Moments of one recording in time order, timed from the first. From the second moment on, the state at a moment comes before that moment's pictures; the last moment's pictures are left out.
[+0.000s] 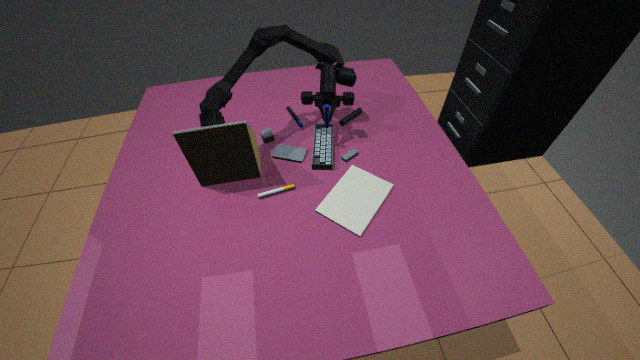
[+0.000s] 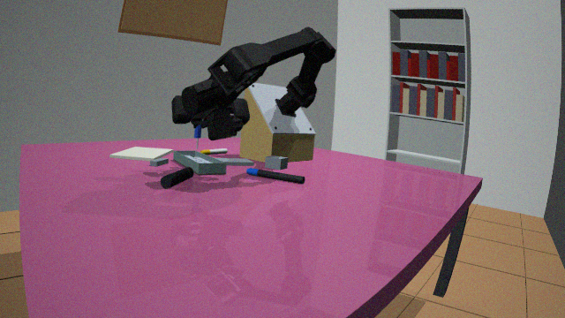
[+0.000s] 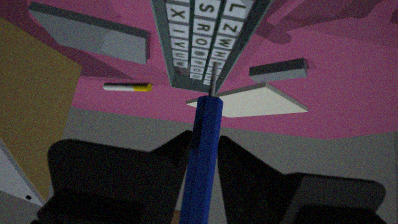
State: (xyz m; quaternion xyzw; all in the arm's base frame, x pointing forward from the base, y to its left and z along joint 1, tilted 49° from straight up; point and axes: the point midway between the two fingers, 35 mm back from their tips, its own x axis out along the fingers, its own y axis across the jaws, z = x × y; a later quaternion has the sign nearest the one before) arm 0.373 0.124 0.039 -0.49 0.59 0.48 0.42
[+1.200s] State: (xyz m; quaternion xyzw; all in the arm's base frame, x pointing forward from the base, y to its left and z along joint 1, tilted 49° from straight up) arm 0.356 0.121 0.010 -0.50 0.59 0.48 0.41
